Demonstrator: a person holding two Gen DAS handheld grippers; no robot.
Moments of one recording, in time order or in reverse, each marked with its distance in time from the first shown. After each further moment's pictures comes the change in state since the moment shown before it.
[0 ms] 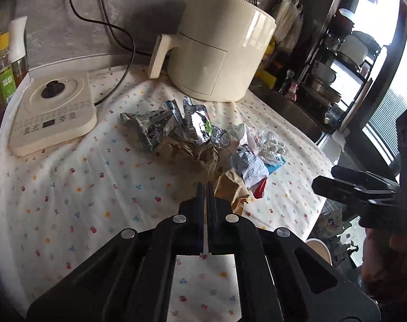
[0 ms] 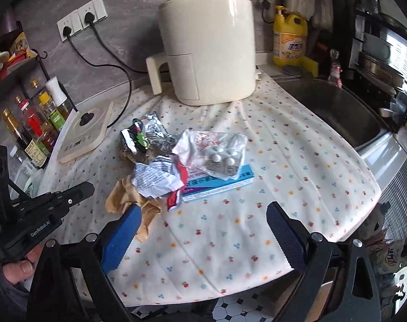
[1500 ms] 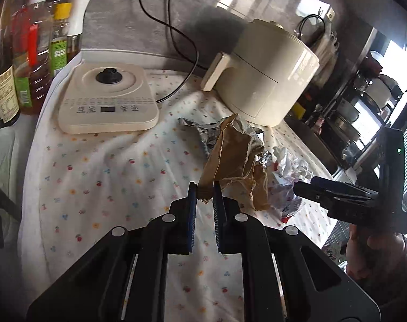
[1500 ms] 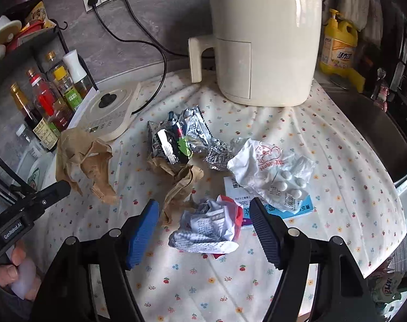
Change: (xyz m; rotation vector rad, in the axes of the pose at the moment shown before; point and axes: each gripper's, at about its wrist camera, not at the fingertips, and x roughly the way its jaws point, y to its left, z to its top) left arm -0.031 0.065 -0.006 -0.191 -0.066 0.080; right arm 0.059 0.043 0.023 -0.130 0.098 0.058
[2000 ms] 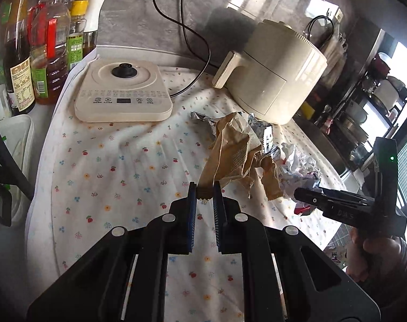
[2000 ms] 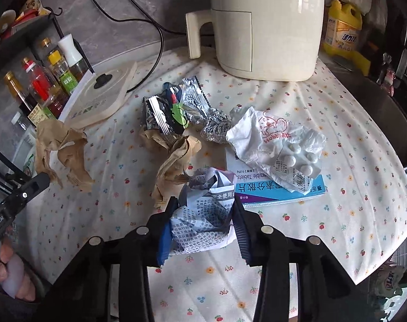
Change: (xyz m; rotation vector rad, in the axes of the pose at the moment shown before) left arm -0.011 -0.006 -0.014 -0.009 -0.010 0.046; right arm 0.000 -0.011 -0.017 0.026 0.023 0.044
